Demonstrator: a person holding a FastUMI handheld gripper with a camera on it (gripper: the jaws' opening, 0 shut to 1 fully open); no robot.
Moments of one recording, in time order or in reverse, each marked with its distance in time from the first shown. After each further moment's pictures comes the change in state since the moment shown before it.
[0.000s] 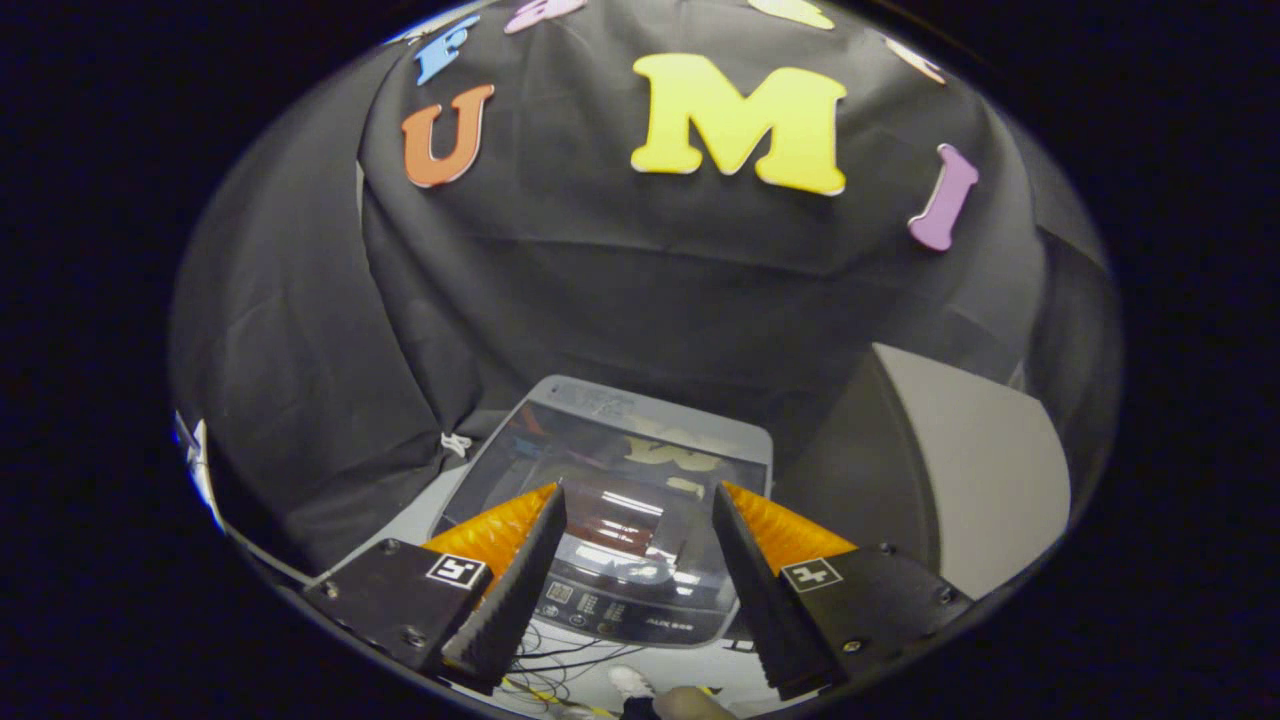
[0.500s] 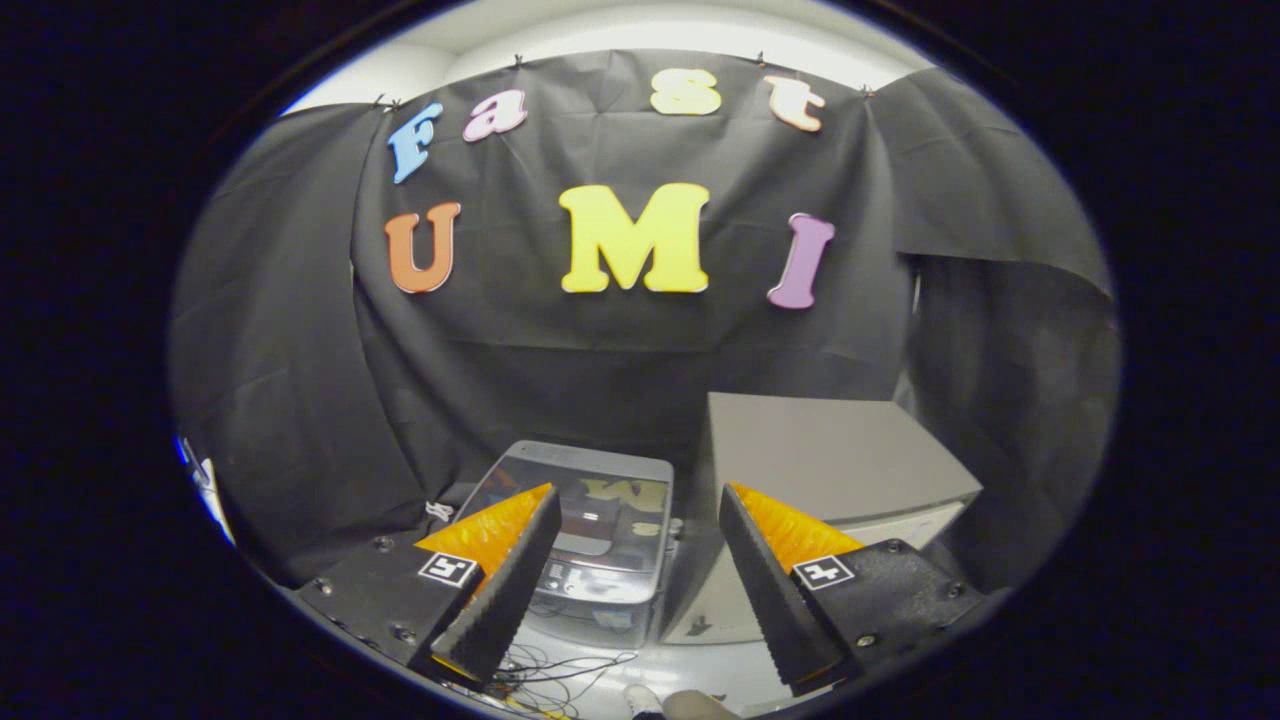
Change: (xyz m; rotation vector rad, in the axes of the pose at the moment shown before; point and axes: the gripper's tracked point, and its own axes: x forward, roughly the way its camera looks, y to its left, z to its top) arm -0.229 -0.080 -0.030 0.100 -0.277 -0.129
